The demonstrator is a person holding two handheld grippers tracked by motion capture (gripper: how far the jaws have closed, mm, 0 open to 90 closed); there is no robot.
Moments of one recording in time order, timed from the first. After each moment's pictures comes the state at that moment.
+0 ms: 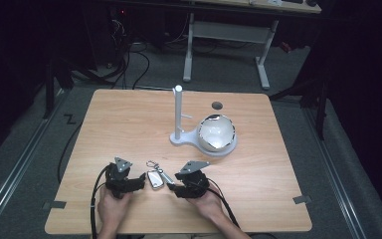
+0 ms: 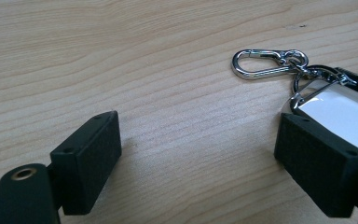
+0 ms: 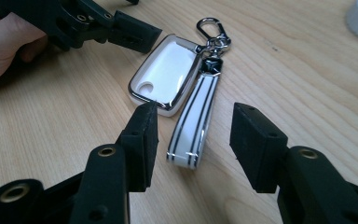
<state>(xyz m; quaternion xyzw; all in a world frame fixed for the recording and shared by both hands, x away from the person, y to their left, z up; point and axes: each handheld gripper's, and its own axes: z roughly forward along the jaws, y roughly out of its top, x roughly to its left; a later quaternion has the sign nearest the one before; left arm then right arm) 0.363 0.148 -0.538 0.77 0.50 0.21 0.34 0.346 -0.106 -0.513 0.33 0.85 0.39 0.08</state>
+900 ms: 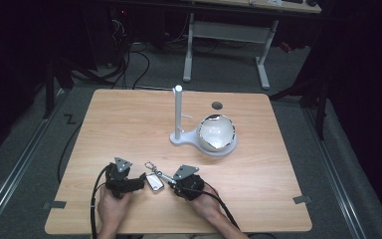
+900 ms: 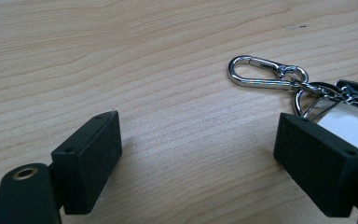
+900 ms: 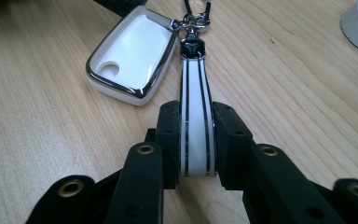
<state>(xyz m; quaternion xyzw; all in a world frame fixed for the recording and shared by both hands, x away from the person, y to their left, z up) 0.363 0.149 -0.538 0.77 0.50 0.21 0.34 0.344 -0.097 -0.526 0.28 0.88 0.34 0.16</state>
